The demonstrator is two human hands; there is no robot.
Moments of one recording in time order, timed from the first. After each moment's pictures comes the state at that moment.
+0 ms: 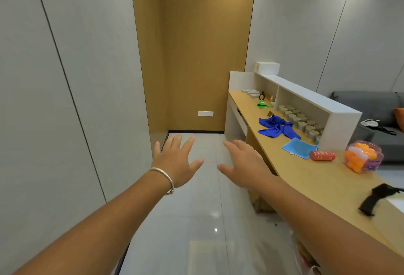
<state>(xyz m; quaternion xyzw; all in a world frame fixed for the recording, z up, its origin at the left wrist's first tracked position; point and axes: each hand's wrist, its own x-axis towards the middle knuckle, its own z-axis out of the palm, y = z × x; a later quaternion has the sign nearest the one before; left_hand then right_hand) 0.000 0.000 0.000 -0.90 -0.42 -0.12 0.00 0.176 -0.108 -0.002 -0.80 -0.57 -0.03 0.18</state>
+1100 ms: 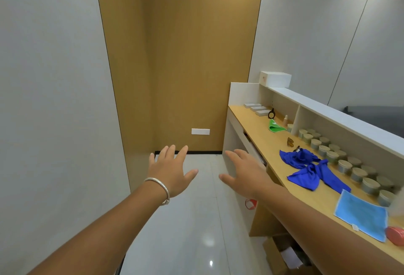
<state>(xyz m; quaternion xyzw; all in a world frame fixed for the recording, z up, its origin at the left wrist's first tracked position) 0.222 0.504 -0.023 -0.90 -0.42 -0.12 0.01 0.404 0.375 -0.017 -0.82 -0.54 -0.02 0.17</state>
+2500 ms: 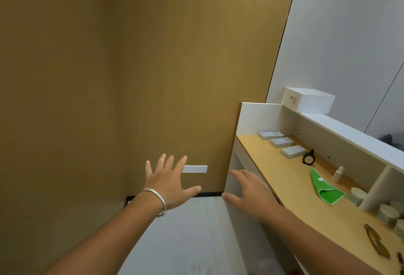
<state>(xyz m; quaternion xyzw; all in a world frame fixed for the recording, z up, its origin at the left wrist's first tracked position) 0.646 1.178 -0.045 -0.92 -0.39 -0.10 -0.03 0.829 1.016 -0.052 -0.85 -0.50 -0.01 0.18</state>
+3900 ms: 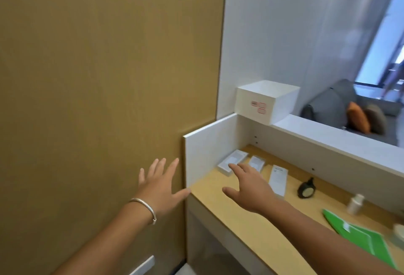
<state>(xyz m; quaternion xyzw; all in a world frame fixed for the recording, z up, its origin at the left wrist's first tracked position) 1.300 1.668 -0.064 -0.99 -0.11 -0.07 -0.09 1.382 1.423 -0.069 -0.96 -0.23 -0.04 0.15</state>
